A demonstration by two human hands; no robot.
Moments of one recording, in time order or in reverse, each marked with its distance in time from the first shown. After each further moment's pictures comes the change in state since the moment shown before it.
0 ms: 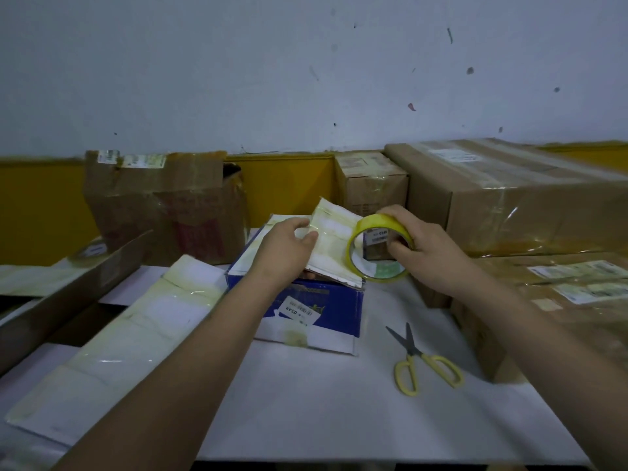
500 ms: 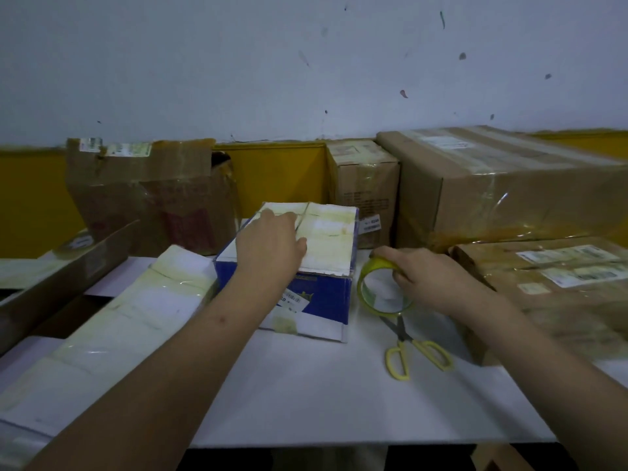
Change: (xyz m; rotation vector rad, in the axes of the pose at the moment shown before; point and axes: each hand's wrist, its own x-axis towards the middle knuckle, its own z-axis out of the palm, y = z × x) left_hand -0.012 0.000 0.000 1.021 0.176 0.195; right_hand -0.030 0.021 0.015 -0.541 -0.296 0.140
